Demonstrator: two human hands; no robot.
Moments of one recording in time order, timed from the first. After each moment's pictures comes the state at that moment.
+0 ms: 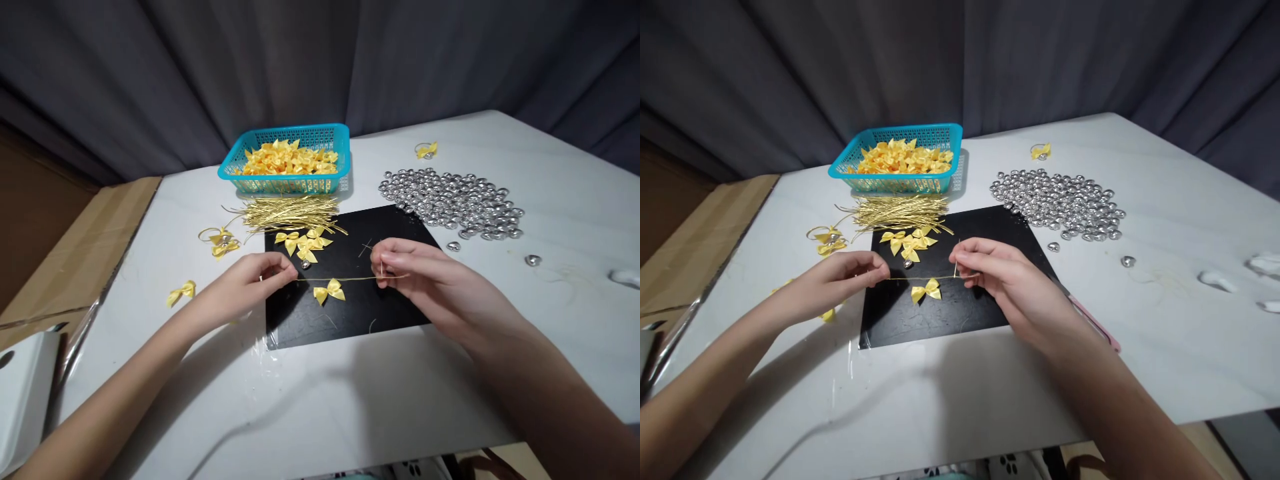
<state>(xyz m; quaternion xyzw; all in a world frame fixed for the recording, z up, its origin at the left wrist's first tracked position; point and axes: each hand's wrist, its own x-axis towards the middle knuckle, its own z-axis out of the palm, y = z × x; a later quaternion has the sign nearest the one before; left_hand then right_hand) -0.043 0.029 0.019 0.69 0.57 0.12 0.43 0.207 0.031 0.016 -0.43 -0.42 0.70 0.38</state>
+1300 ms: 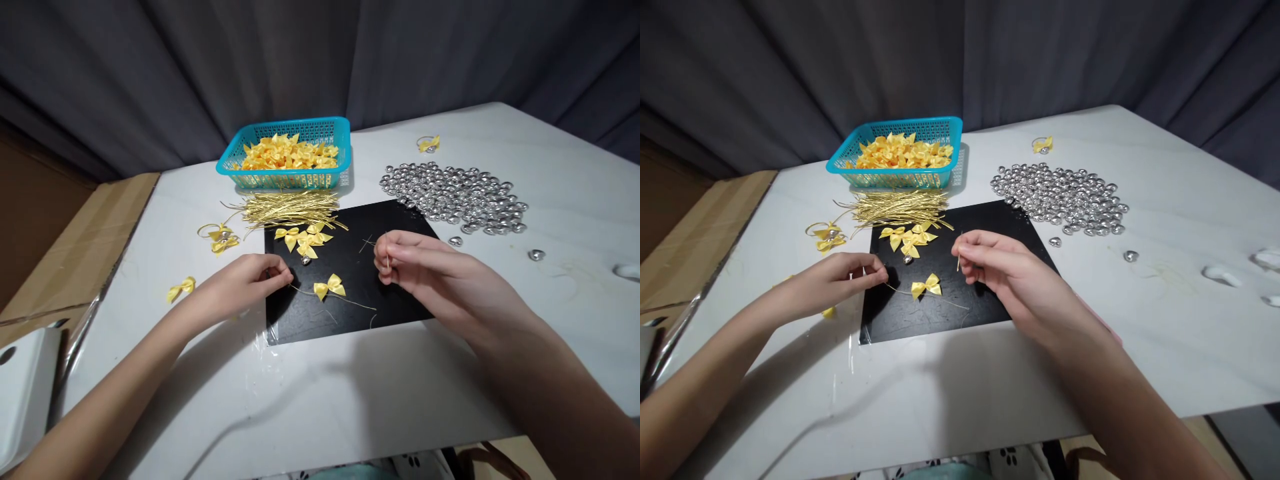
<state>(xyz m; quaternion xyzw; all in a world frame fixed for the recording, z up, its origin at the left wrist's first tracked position) -0.050 0.031 0.016 0.71 0.60 0.02 0.36 0.207 0.031 0.019 -0.42 -0.42 0.71 0.39</state>
